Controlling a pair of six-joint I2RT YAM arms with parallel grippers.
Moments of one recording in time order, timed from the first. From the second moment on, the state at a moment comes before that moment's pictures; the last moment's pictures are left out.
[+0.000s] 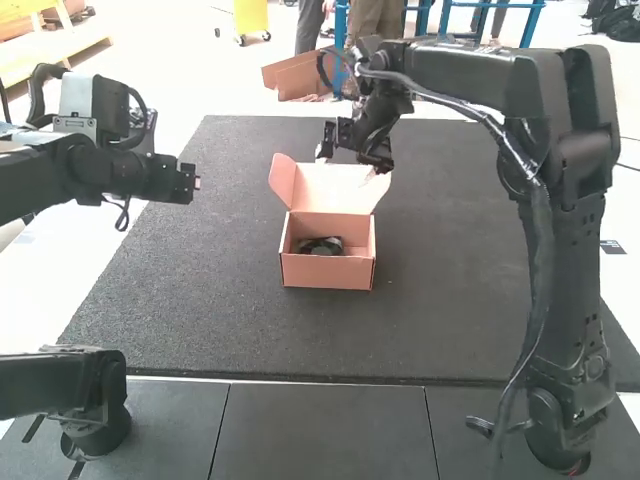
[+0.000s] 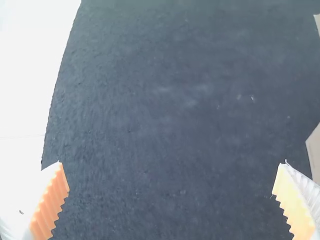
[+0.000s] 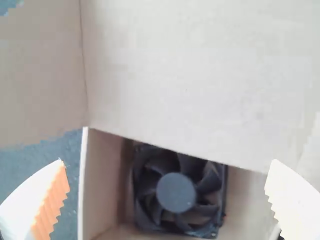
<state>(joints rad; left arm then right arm) -0.09 0.96 0.76 -0.41 -0.08 0.04 0.55 2.04 1.91 -0.96 -0.16 0.41</state>
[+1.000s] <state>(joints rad) -0.19 1.54 0.98 0.00 -0.07 0.01 0.44 1.84 1.51 -0.37 0.09 0.16</state>
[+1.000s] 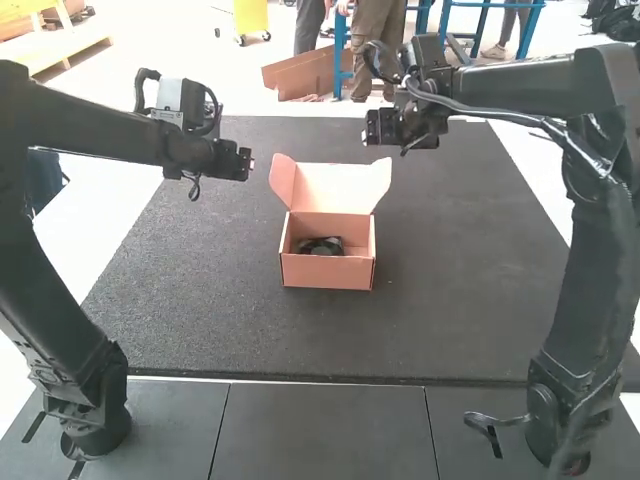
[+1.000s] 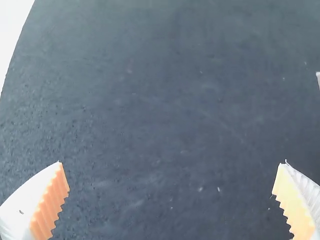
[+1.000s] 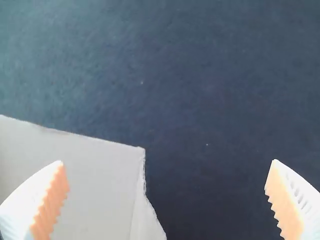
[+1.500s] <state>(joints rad) -0.19 1.59 1.03 0.02 -0.02 -0.01 0.44 1.93 1.64 -0.54 -0.02 0.20</state>
